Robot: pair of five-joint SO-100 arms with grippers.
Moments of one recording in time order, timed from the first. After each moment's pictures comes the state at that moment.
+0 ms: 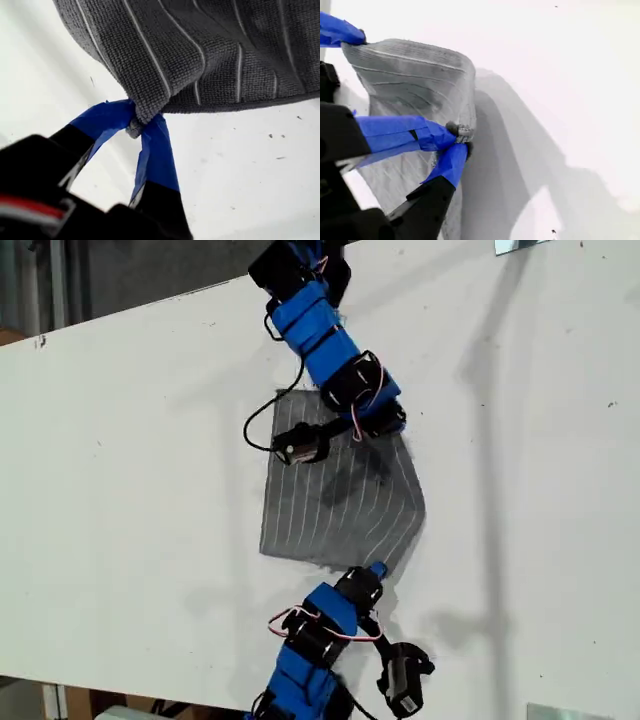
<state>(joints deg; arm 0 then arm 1) 21.4 79.5 64.1 83.6 -79.1 -29.3 67.1 56.9 96.6 93.4</state>
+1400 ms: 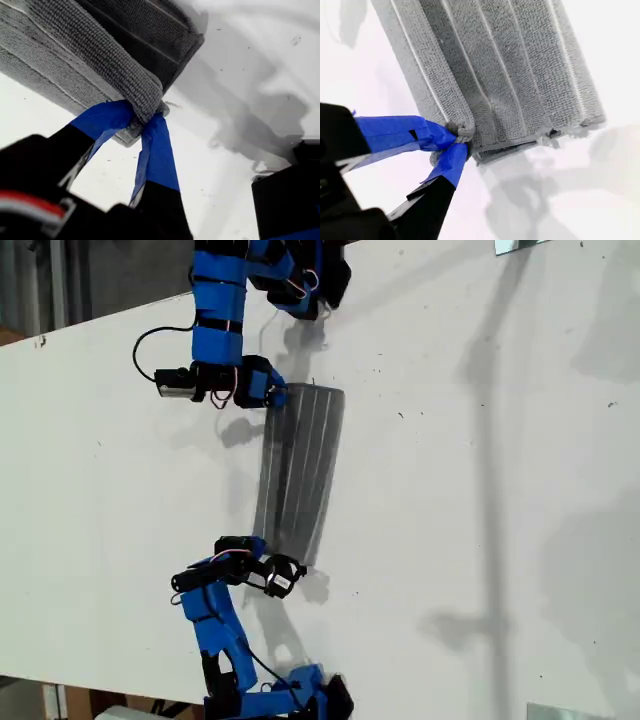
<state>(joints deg) -27.5 65.9 65.7 83.8 -63.1 18.6 102.6 113.3 86.5 78.5</state>
